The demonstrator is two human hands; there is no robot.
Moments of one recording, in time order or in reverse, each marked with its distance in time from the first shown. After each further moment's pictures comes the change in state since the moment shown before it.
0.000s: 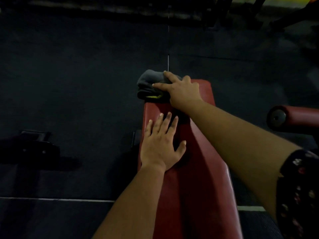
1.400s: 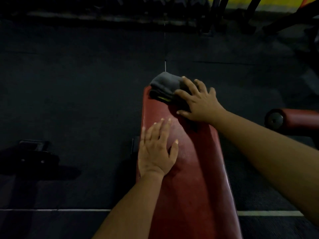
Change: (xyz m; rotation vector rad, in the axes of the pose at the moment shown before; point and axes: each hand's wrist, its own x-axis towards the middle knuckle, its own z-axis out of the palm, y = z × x) left_hand 0.000 0.001 0.007 -0.171 0.230 -0.103; right_hand -0.024 0.064 0.015 -0.049 0.007 -0.039
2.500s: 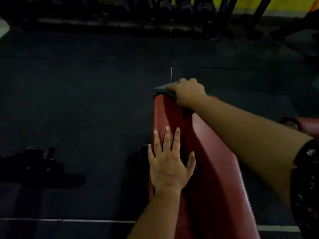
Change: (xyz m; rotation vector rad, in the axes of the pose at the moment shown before) left_hand 0.008 0.001 0.008 0.066 -0.066 -0.150; right_hand 0.101 -0.041 -0.029 0.057 -0.092 0.154
